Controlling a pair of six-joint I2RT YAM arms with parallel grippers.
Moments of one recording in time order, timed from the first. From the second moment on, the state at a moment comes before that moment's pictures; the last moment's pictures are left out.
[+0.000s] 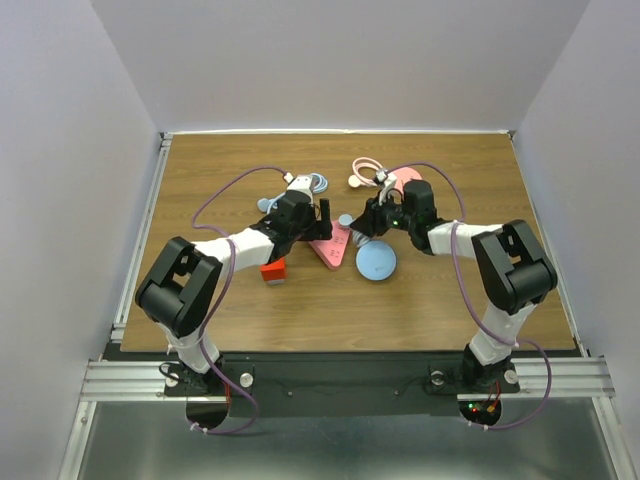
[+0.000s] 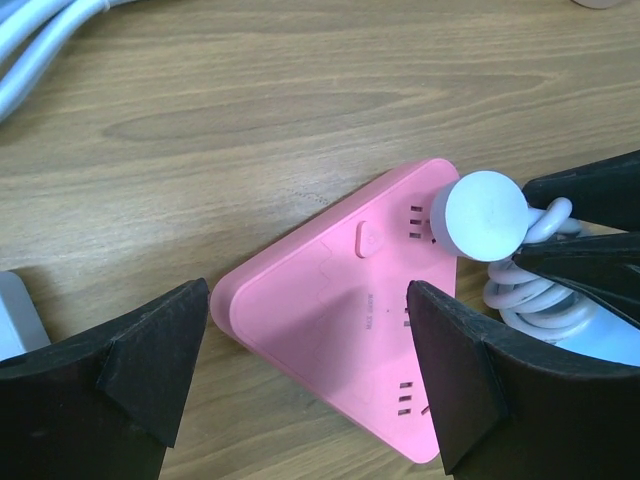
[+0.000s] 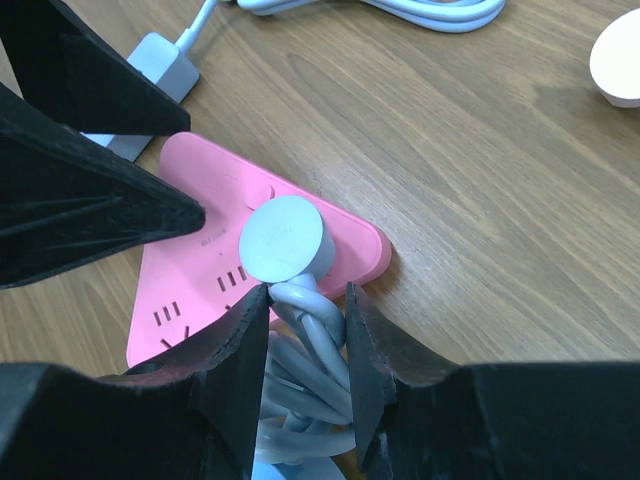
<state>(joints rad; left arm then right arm) -0.61 1.67 0.92 0.14 -0.12 -0.46 0.37 1.79 0.89 0.48 -0.62 0.10</state>
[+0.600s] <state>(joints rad) -0.60 1.71 0.92 0.14 -0.10 -0.47 0.37 1.83 0.93 0.49 -0.64 0.11</state>
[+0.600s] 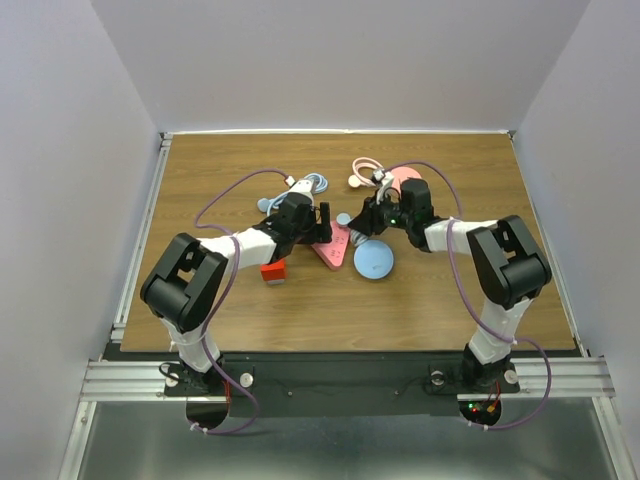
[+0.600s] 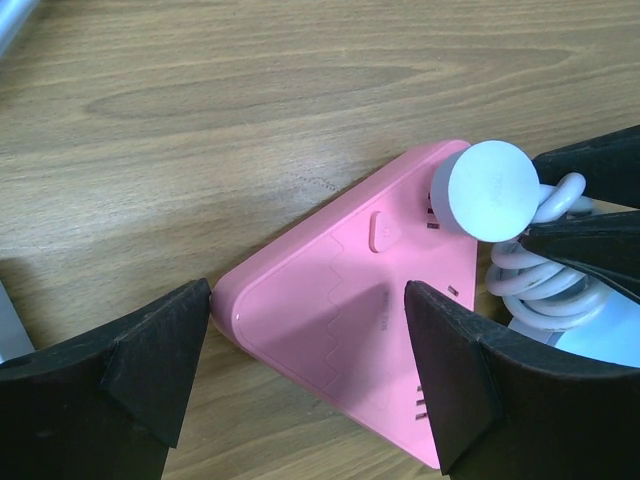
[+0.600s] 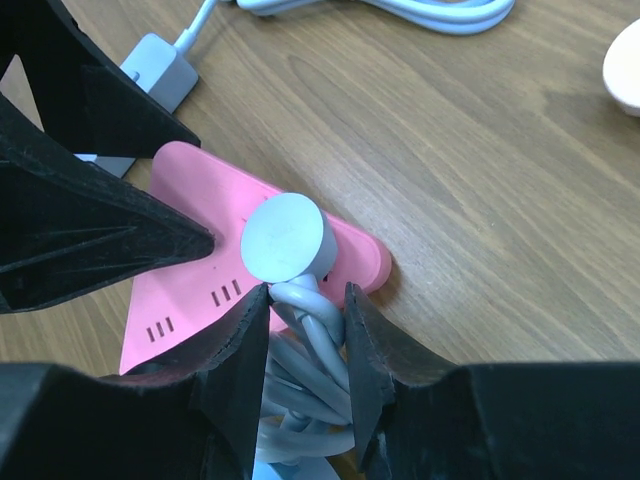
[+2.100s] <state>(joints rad) -0.57 1.73 0.92 0.15 -0.07 -0.49 0.39 1.79 0.89 0.47 -0.59 0.18</state>
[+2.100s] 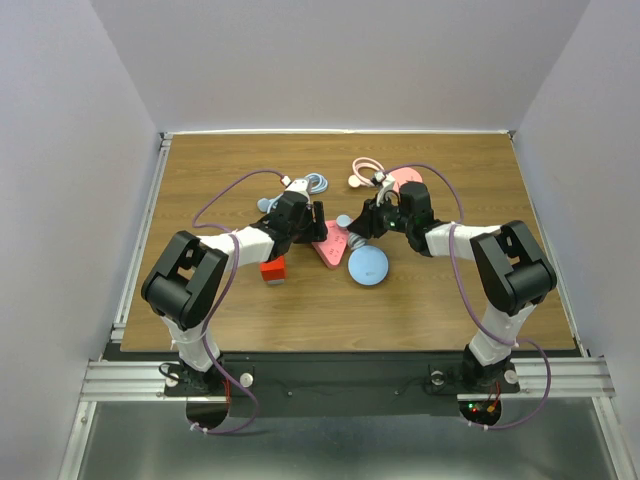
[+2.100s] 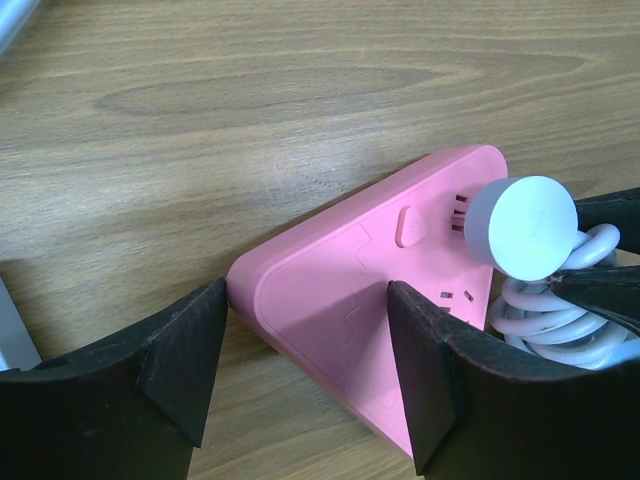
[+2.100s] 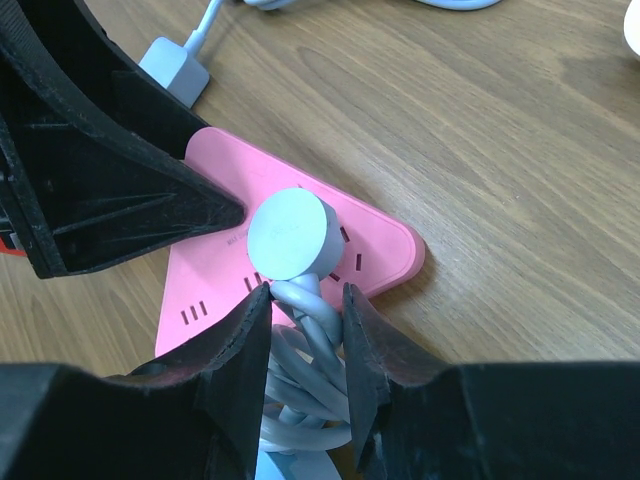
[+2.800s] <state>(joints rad) -0.57 1.73 0.92 0.15 -0.06 -0.49 0.39 1.79 0.89 0.45 -0.54 0.16</state>
